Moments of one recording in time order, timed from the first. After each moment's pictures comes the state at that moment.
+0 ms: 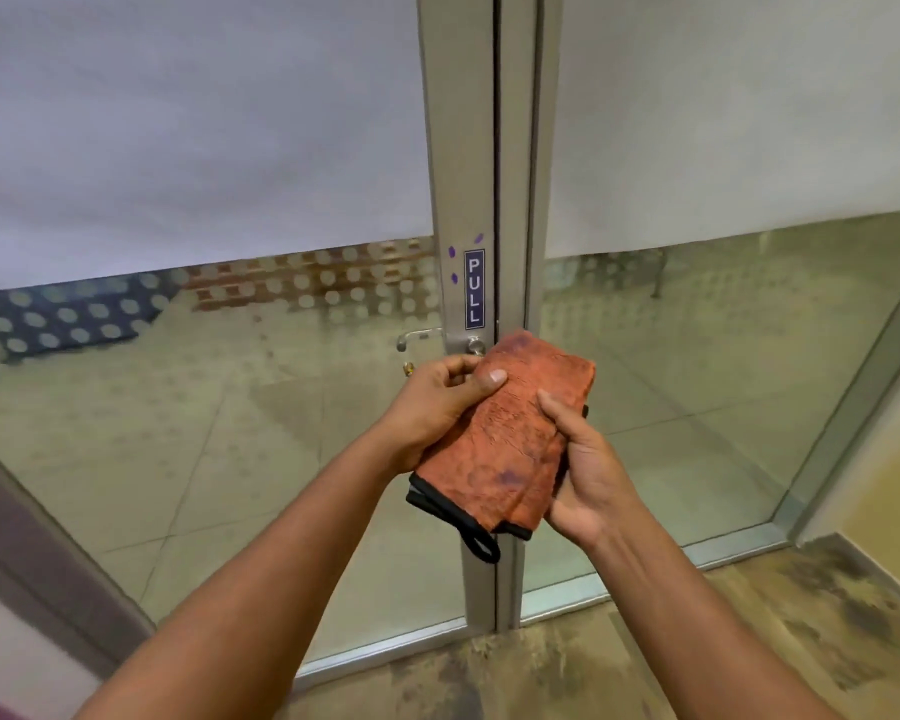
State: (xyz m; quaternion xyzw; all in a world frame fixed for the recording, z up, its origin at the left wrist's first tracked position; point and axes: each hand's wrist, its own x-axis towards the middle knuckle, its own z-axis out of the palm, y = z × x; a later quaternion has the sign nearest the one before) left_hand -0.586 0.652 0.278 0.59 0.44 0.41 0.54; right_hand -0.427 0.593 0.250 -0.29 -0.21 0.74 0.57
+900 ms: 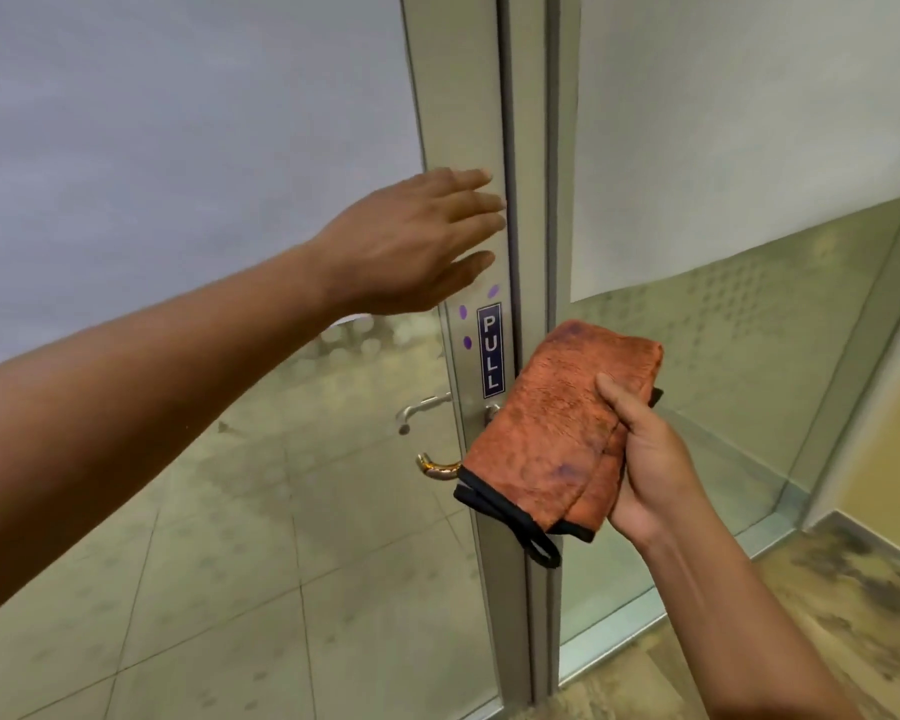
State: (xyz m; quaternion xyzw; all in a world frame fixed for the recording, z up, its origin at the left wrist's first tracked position) left_hand -0.645 0.845 0.452 0.91 0.18 0.13 -0.35; right_hand -0.455 0.717 0.277 -0.34 -0.20 0.59 0.71
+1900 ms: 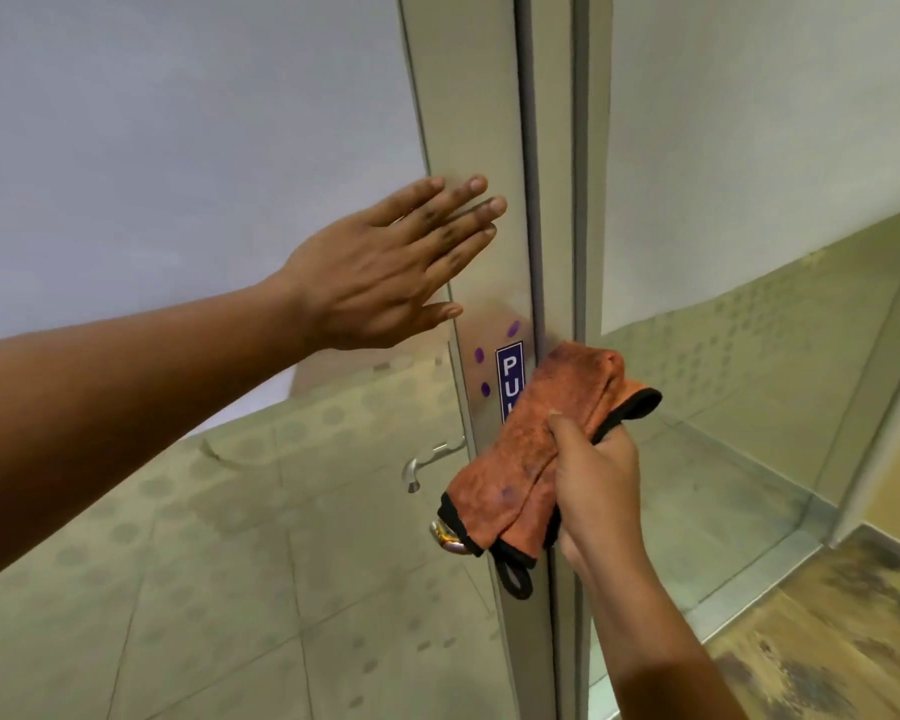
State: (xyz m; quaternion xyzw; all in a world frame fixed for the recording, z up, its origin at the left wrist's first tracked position) left_hand -0.665 0.923 0.451 0.83 0.15 0.03 -0.54; right_hand -0.513 0.804 0.274 -0.49 -0.22 0.38 0.75
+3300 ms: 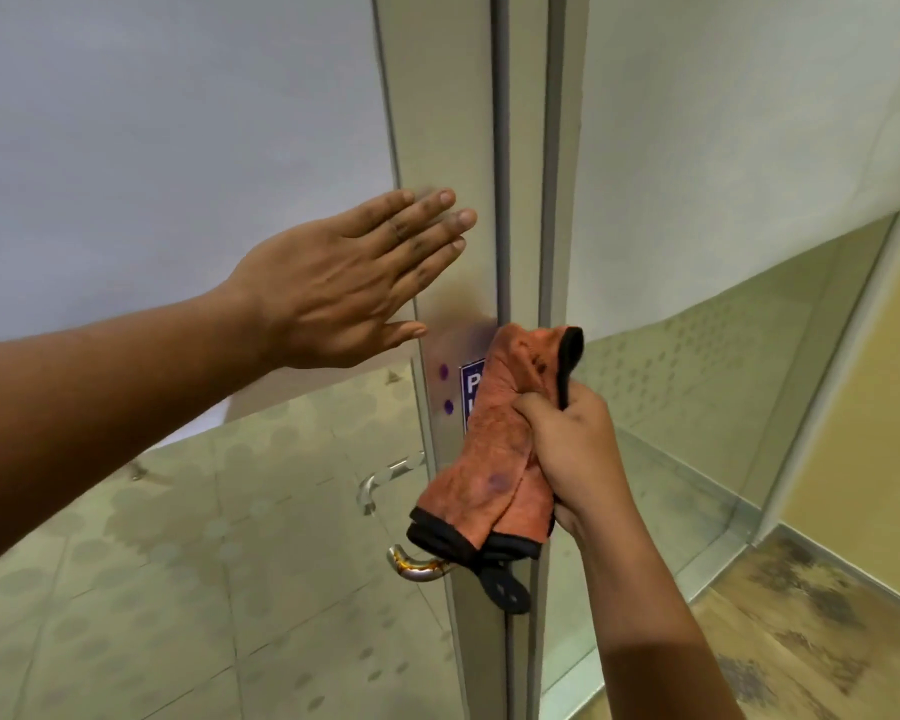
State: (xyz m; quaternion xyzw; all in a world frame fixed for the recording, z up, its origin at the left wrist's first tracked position) left_hand -0.666 0.933 0.448 0.82 0.14 0.03 -0.56; right_hand -0.484 0.828 0.306 -0.56 -0.36 0.31 0.68
